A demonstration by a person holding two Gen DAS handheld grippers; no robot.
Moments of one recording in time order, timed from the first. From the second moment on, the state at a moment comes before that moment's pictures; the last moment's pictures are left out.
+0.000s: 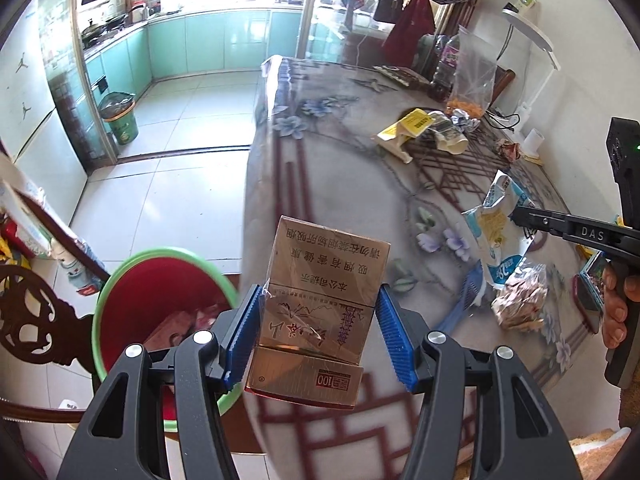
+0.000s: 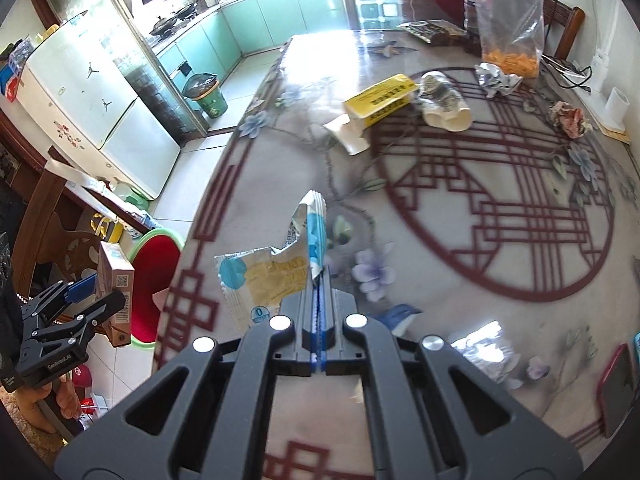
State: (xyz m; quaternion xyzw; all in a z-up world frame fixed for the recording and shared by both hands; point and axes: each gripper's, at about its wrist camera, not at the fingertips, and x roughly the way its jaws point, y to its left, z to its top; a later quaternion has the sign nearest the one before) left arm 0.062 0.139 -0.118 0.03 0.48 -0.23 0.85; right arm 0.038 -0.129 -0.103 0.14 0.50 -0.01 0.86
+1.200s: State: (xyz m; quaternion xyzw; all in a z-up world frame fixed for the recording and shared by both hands) left arm 0.075 0.279 -0.154 -0.02 0.51 -0.11 0.85; right arm 0.090 0.031 -0.099 0.07 0.51 0.13 0.85
